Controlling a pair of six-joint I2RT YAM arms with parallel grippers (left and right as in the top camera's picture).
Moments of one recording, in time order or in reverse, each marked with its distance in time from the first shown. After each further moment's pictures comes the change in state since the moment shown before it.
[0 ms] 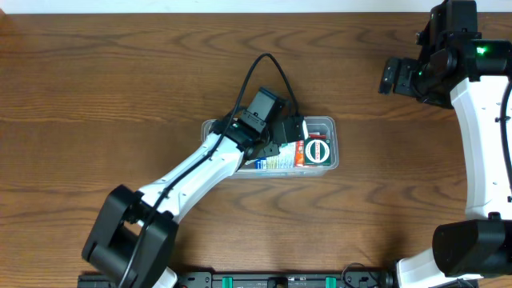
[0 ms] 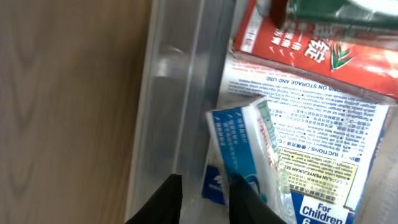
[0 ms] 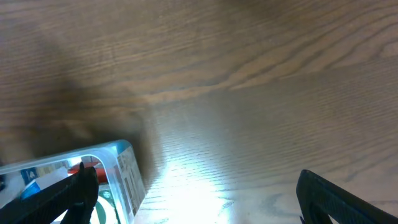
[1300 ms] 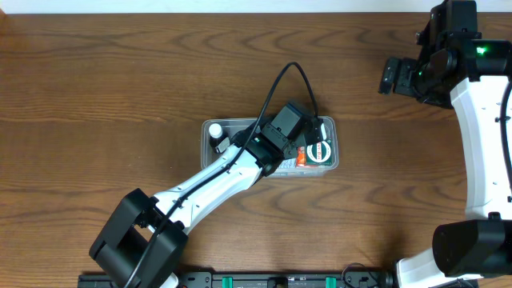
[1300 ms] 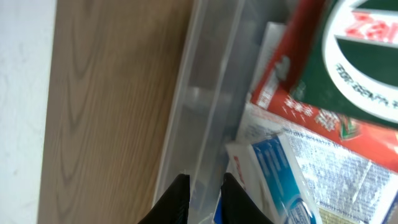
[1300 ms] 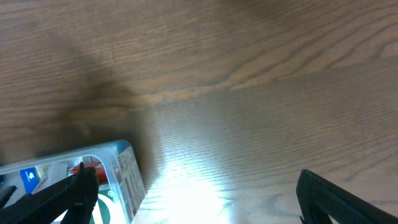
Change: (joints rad) left arm -0.139 0.002 0.000 0.115 -0.224 -0.138; right arm 0.000 0.000 0.000 0.000 0.000 0.000
